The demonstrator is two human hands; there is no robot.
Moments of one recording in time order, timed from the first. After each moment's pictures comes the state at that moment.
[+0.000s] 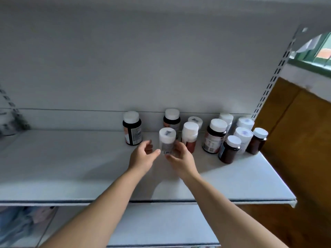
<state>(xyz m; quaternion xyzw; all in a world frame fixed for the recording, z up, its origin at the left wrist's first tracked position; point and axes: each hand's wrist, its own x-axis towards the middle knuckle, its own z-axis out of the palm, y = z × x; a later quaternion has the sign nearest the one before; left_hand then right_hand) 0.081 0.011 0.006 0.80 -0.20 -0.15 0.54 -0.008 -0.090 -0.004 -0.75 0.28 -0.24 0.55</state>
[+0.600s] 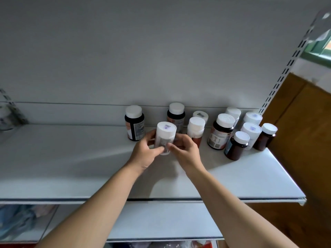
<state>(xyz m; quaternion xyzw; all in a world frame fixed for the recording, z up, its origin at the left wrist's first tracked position) 0.089 0.014 0.014 0.70 -0.29 -0.20 0.62 0.002 -0.088 0.005 -0.69 0.28 -0.28 0.61</state>
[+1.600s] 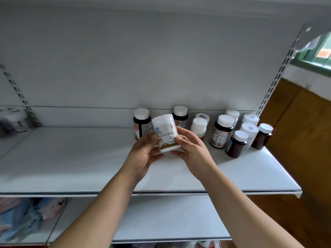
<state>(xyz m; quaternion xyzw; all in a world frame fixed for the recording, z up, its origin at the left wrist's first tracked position) 0.063 0.062 0.047 0.53 -0.22 -0.33 0.75 -0.032 -0.051 0.055 -0.57 0.15 -0.22 0.78</state>
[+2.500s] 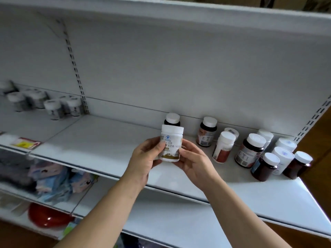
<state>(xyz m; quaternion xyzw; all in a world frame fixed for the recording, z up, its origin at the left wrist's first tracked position) 0.045 0.119 0.066 0.57 -0.12 -0.19 0.79 -0.013 -0.015 0.058 -0.48 0.04 -0.07 0.87</state>
